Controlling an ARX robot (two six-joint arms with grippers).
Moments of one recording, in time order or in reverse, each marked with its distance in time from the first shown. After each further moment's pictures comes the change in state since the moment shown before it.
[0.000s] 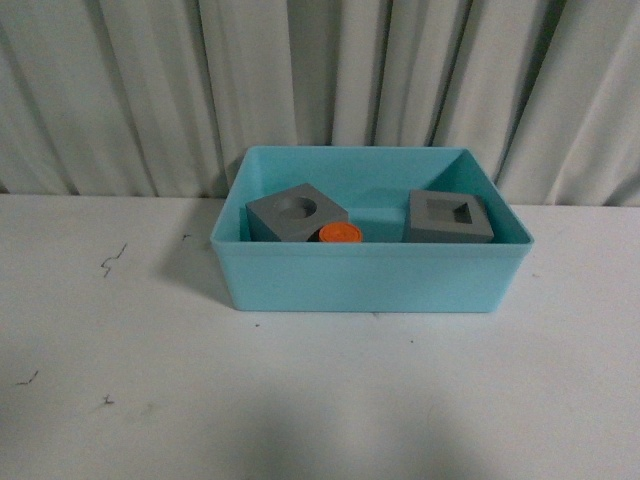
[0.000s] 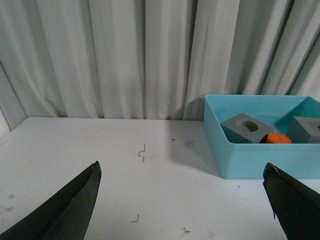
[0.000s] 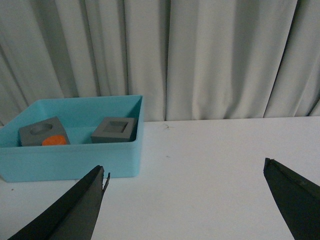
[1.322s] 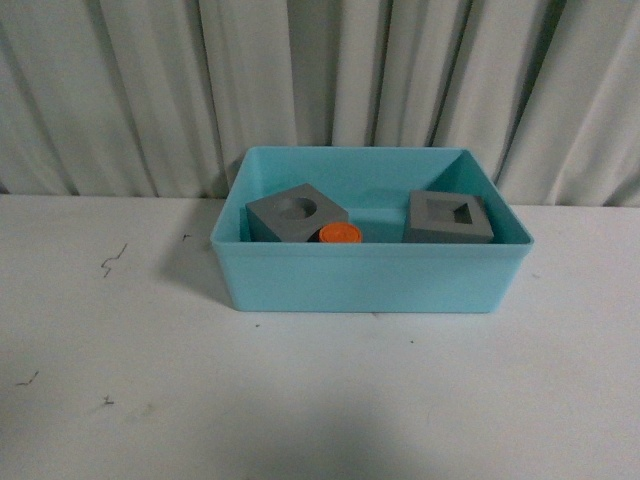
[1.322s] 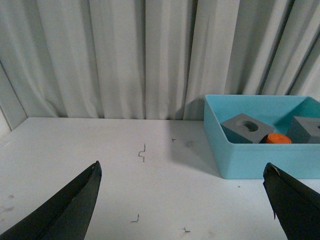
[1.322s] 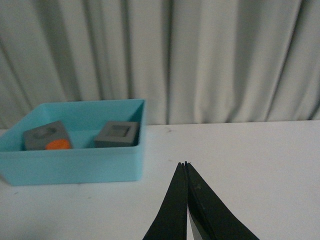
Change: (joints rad) left arm 0.000 0.000 0.000 0.000 0.000 0.000; right arm 0.006 0.003 0.008 0.005 0.024 0.000
